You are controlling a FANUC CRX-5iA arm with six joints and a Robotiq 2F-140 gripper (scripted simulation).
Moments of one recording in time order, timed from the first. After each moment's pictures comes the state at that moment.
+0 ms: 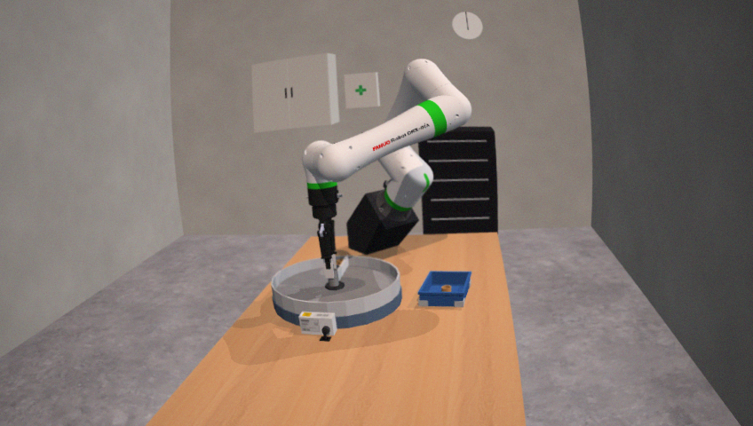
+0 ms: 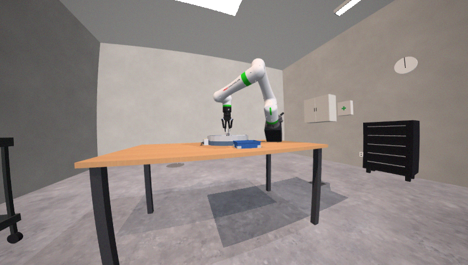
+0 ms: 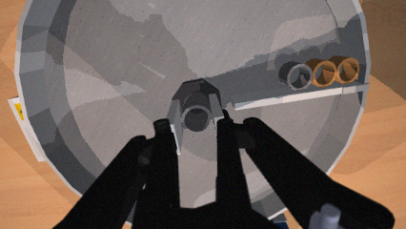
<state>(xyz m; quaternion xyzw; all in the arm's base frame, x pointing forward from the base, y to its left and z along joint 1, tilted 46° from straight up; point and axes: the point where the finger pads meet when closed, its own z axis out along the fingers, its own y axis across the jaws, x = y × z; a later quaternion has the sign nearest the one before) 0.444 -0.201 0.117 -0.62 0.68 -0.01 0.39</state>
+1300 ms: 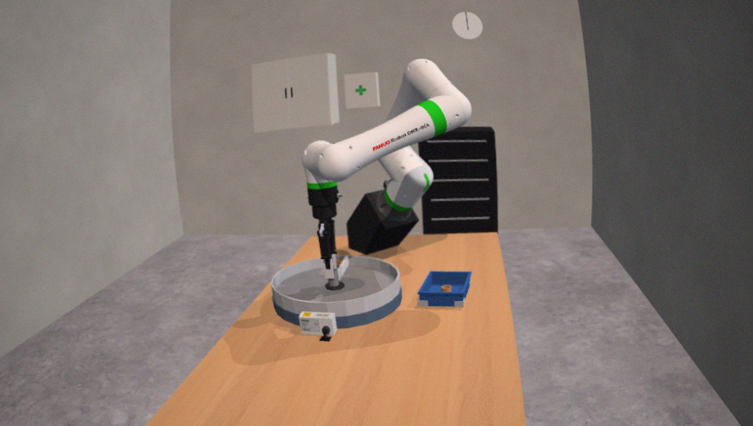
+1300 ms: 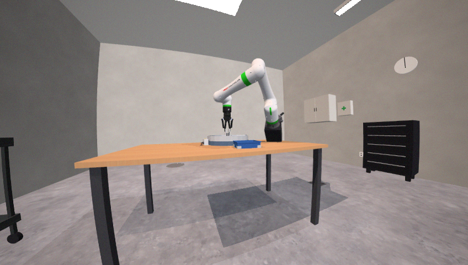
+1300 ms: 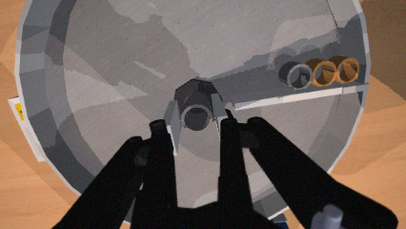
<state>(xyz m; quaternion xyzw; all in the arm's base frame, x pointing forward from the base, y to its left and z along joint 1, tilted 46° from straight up) 0.444 -0.201 0.117 -0.62 0.68 -0.01 0.39</state>
